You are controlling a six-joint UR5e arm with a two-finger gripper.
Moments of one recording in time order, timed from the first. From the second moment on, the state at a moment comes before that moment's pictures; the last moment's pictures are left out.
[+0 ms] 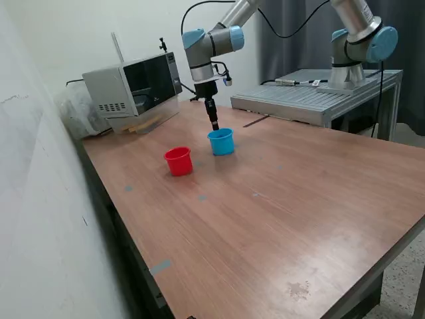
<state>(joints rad) -0.35 -0.99 1.59 -2.14 -1.55 3.30</state>
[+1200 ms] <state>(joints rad) -0.19 -1.43 1.64 -1.48 -1.64 3.13</state>
